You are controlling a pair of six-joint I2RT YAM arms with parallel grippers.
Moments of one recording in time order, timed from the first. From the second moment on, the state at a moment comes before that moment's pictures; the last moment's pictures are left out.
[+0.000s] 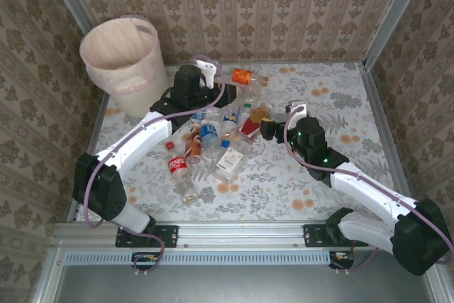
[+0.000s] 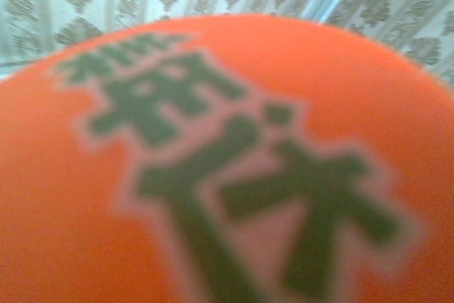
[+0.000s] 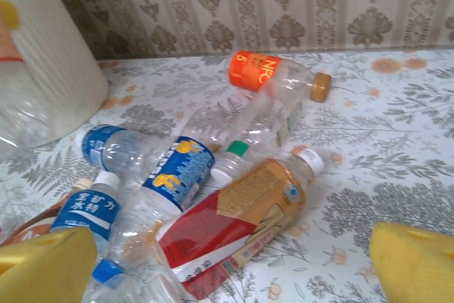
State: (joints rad) left arm -0.59 1.52 1.29 -0.17 0.22 -0.30; right arm 0.52 1.07 0.61 0.13 0.19 0.29
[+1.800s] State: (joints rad) left arm 0.07 1.82 1.80 -0.33 -0.20 -0.22; right arm 0.51 0.97 0.53 0.09 0.24 0.37
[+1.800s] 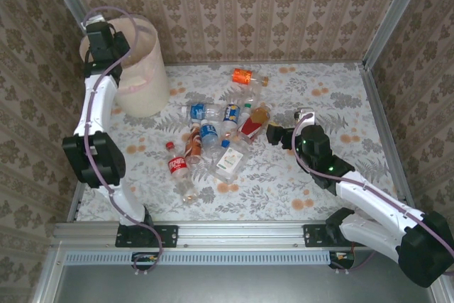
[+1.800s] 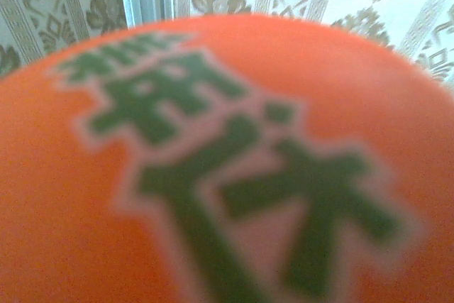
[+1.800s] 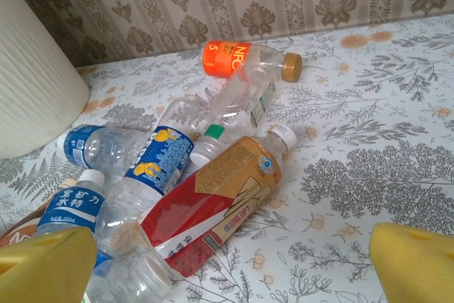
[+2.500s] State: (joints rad) left arm 0.05 1.97 2.09 -0.57 -0.11 -0.25; right arm 0.51 0.99 0.53 0.06 0.25 0.40
